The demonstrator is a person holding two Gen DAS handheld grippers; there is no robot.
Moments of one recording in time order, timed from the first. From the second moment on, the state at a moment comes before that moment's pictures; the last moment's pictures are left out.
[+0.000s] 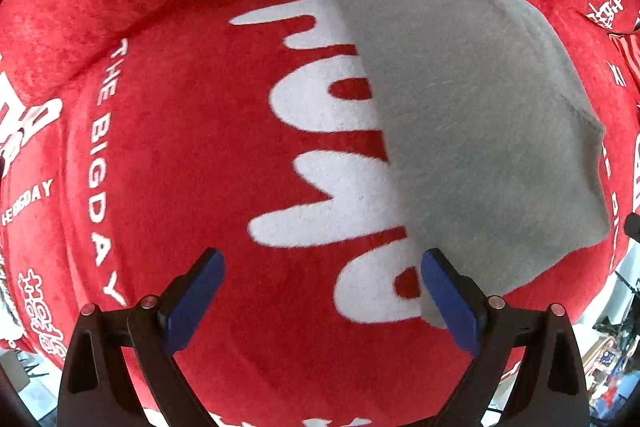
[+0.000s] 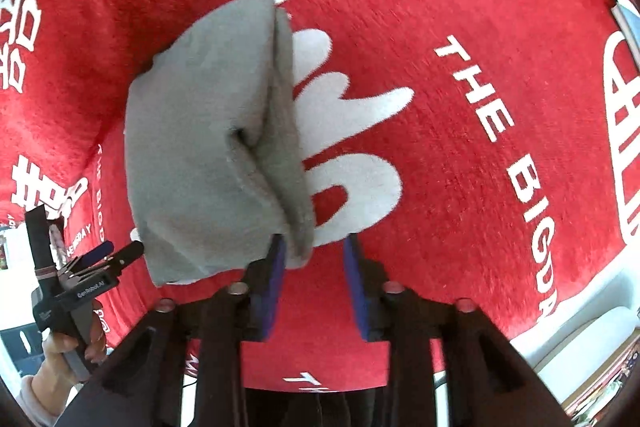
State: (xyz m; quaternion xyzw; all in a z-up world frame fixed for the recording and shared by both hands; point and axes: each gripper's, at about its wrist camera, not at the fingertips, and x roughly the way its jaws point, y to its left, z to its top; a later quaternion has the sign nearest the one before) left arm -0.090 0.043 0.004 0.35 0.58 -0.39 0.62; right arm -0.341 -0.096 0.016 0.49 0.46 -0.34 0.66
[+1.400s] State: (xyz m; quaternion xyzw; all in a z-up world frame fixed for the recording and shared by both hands) left arm -0.052 0.090 0.017 0.32 0.60 -0.33 0.65; right arm -0.260 -0.057 0.020 0.47 0.50 -0.26 0.68
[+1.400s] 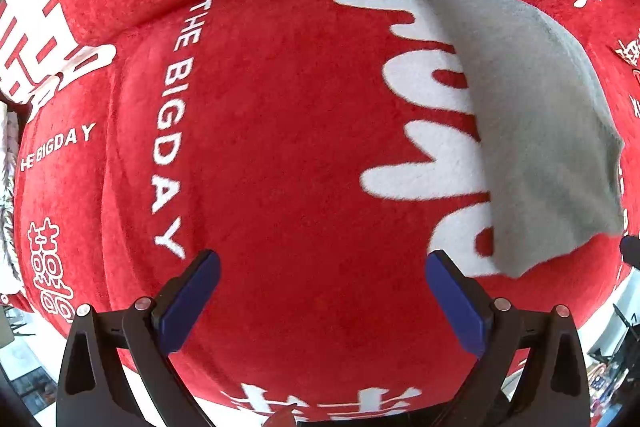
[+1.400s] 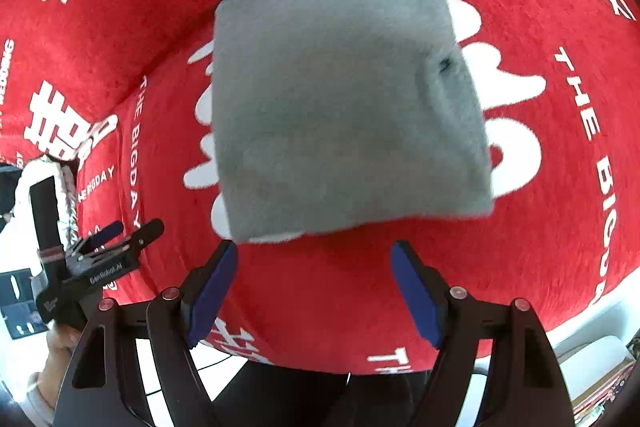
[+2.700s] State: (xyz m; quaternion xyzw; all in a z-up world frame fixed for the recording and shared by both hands) left arm -0.049 -0.063 -0.003 0.28 0.63 -0.31 0.65; right arm -0.289 -0.216 -0.033 0.54 0.49 -0.22 0.65
